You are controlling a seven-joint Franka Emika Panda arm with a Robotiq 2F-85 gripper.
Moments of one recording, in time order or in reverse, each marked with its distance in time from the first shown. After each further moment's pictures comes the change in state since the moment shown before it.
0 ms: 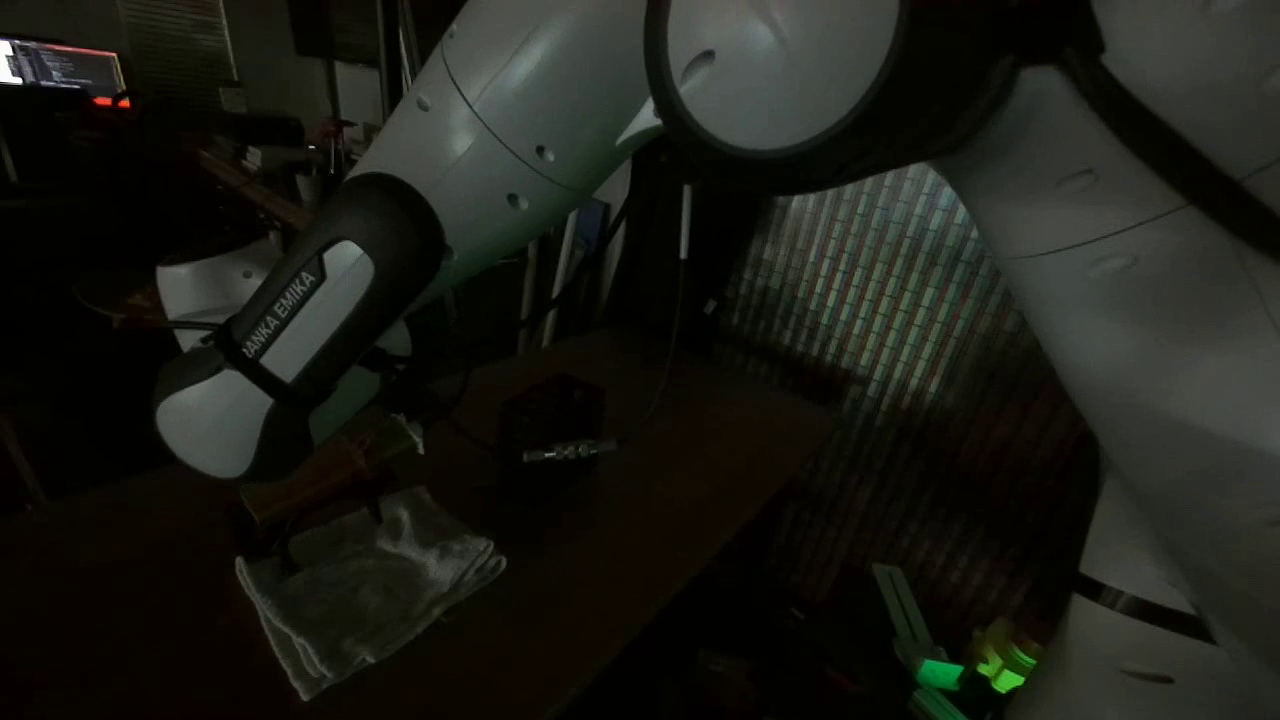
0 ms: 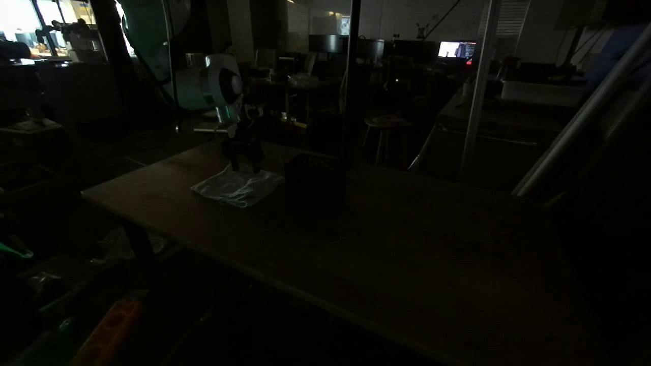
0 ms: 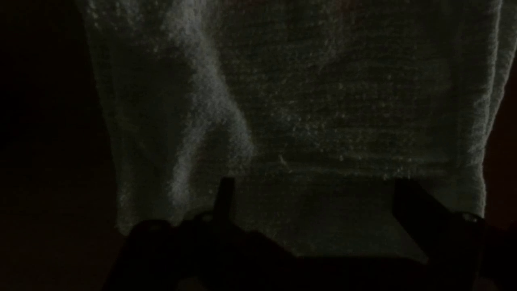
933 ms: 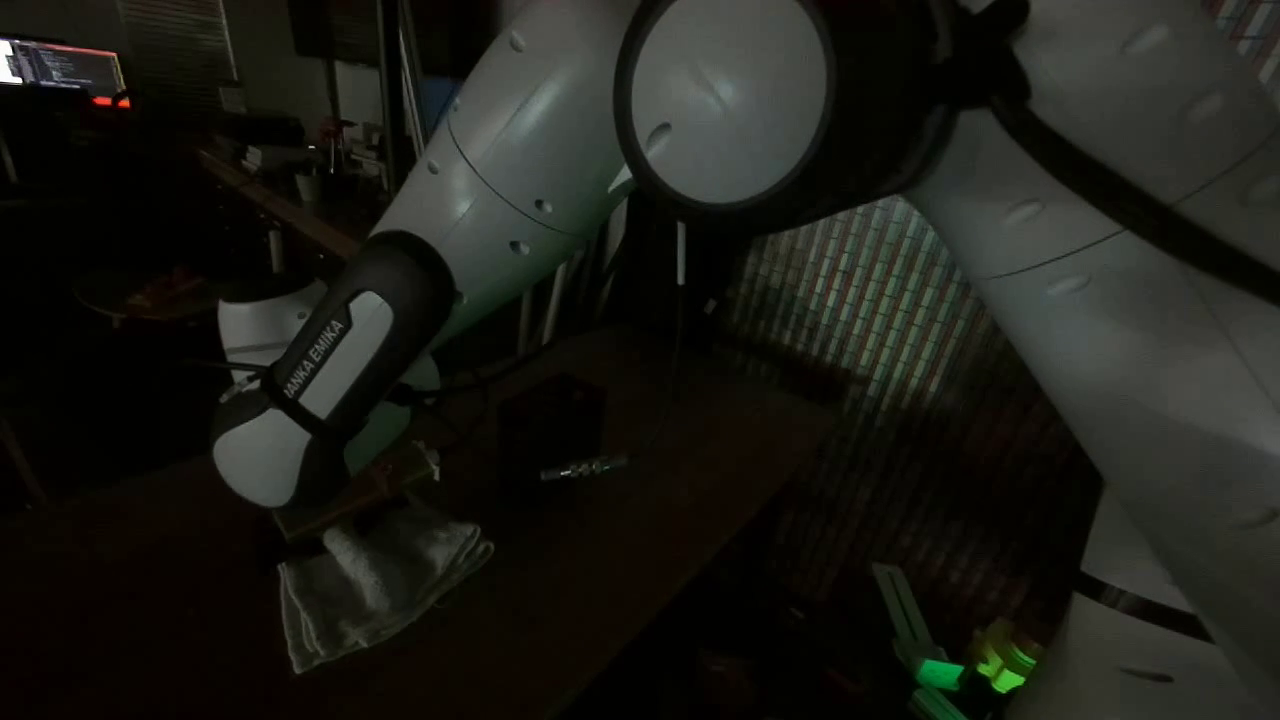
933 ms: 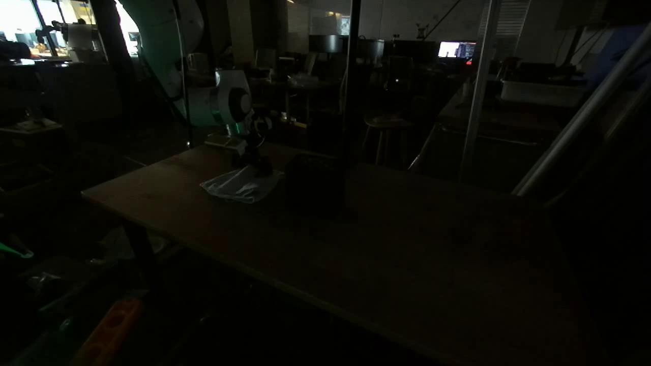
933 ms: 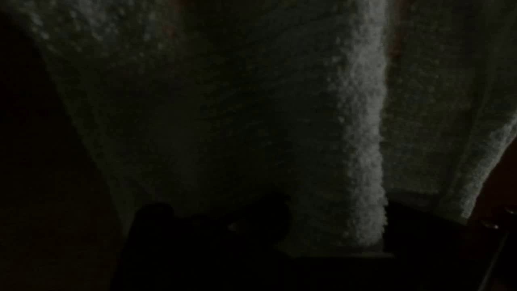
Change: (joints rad) arm -0.031 0.066 -0.013 -0.008 0.034 0.170 -0.024
